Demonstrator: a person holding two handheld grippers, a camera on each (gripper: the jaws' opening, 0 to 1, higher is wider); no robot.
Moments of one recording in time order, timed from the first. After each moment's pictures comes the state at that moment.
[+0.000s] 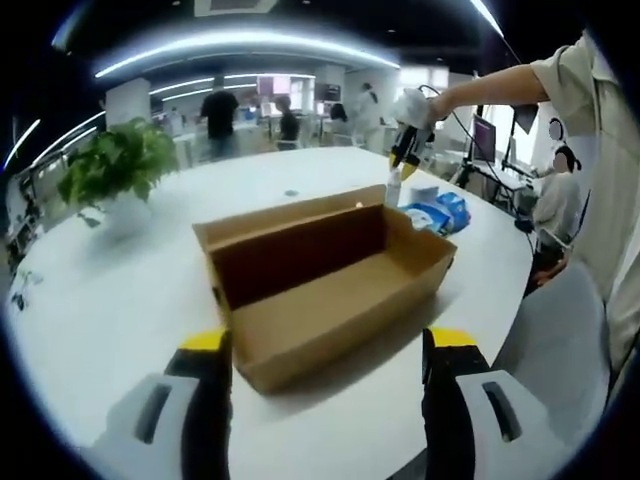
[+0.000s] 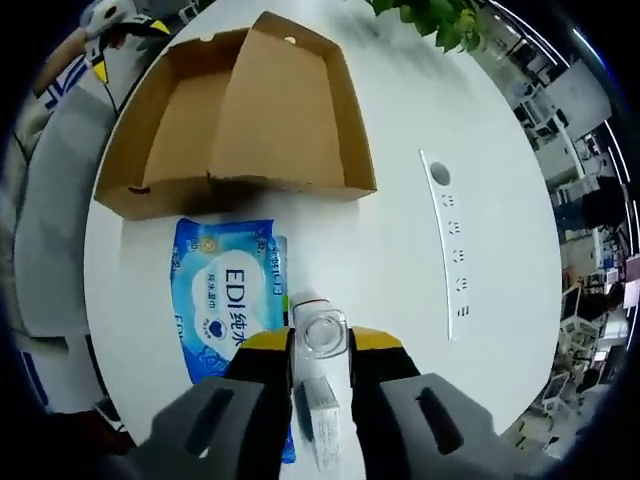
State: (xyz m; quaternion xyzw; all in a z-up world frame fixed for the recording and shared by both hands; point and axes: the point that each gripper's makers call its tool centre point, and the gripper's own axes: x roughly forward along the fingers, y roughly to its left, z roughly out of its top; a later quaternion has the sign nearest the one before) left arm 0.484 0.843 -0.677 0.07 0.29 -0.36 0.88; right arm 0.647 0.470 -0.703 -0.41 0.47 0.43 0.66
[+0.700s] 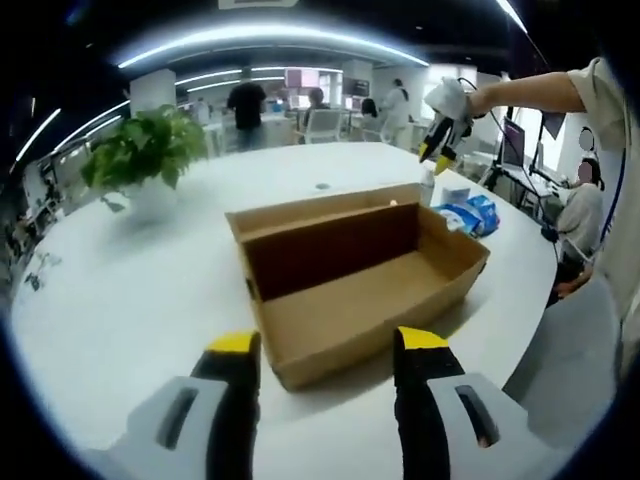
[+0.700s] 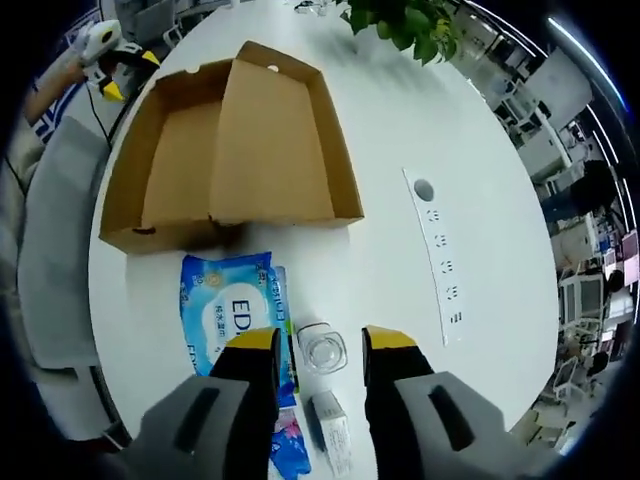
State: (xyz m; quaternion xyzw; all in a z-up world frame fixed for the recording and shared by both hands) left arm 0.507 0.866 -0.682 0.07 0.31 -0.30 0.90; right arm 0.651 0.497 -0.678 -0.36 0.45 0.41 0.70
